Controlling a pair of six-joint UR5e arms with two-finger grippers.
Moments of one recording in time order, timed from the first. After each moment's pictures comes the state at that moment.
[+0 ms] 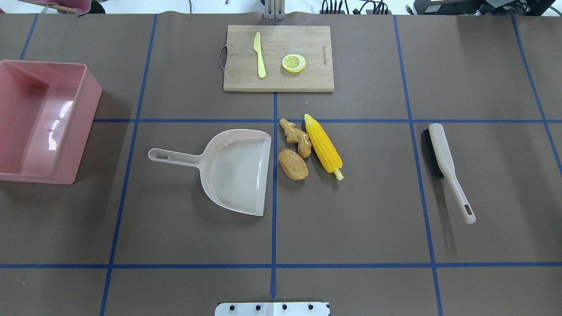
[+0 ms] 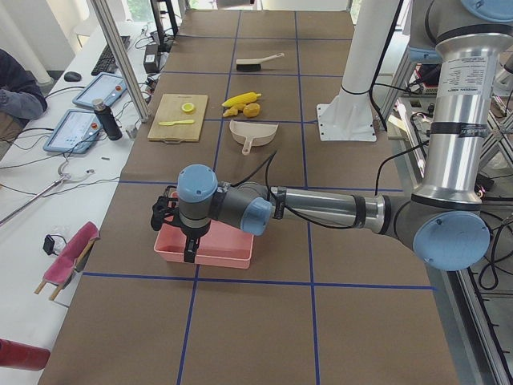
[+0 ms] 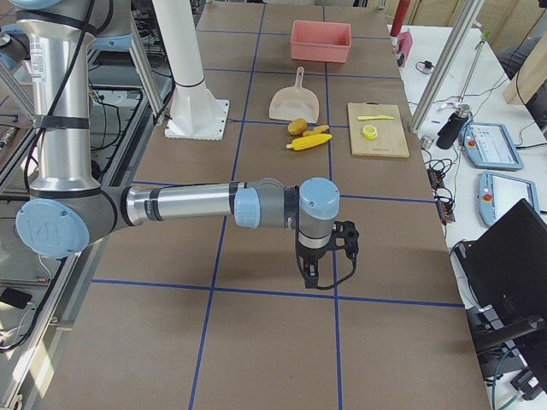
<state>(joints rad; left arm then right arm) -1.54 -1.62 -1.59 -1.84 -2.37 -0.22 1.57 -1.59 1.72 -1.66 2.32 -0.04</state>
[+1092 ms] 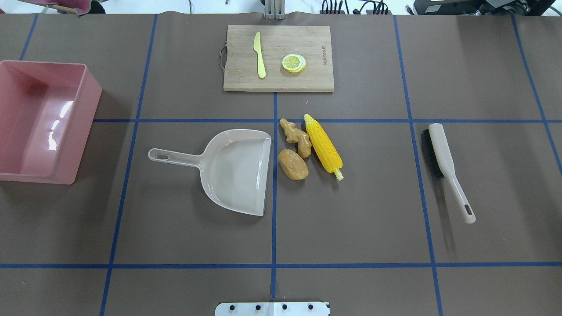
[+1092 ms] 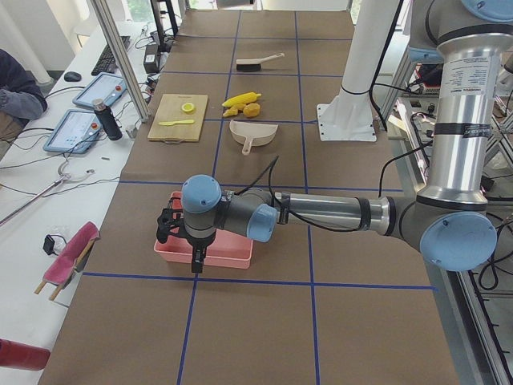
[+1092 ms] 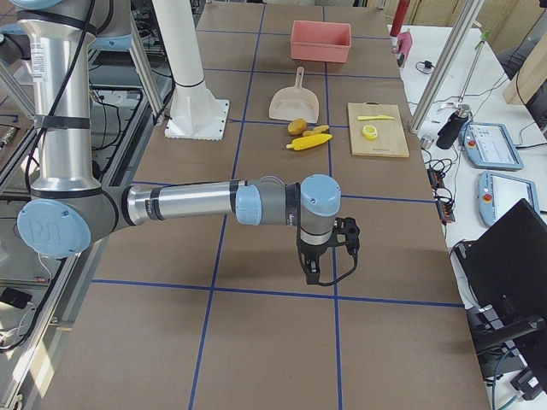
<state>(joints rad) -1.54 -1.62 -1.59 -1.79 -2.36 -0.22 1.57 -1.59 1.73 -1.66 2.33 -0.03</state>
